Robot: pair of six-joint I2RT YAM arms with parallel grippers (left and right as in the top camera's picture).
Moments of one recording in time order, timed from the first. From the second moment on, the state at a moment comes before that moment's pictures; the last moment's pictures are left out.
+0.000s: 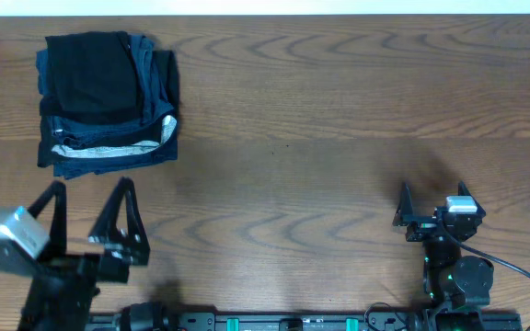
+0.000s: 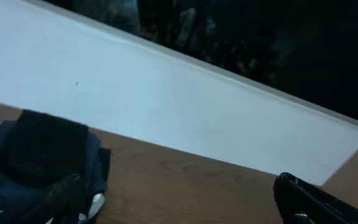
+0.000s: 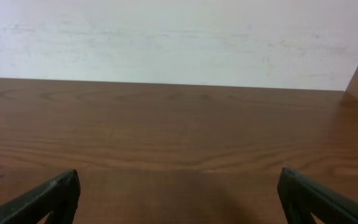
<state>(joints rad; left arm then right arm) 0.16 0.50 1.33 -0.87 0.30 -0.38 0.04 0.01 0.01 -0.07 0.05 -0.01</state>
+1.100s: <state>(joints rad) 0.06 0.06 0.57 -1.27 0.32 -0.31 0.04 0.01 0.01 -0.06 0.05 -0.01</state>
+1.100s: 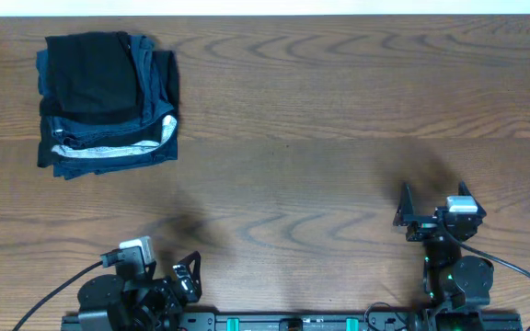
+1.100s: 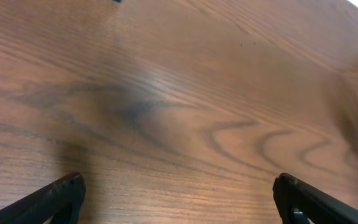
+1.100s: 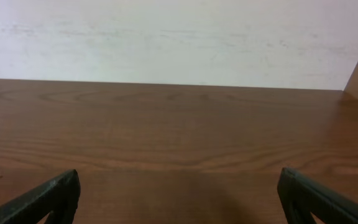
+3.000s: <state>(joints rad) -0.05 0.01 0.02 -0.11 -0.02 -0.14 0.04 0.01 0.01 -0.06 0.05 -0.01</state>
